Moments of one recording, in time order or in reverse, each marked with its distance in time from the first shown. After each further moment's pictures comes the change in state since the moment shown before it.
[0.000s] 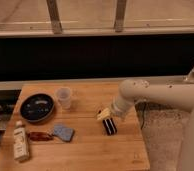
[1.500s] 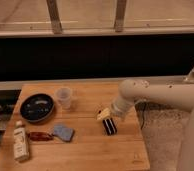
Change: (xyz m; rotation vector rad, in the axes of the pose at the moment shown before) arm 0.000 0.000 0.000 0.000 0.000 0.000
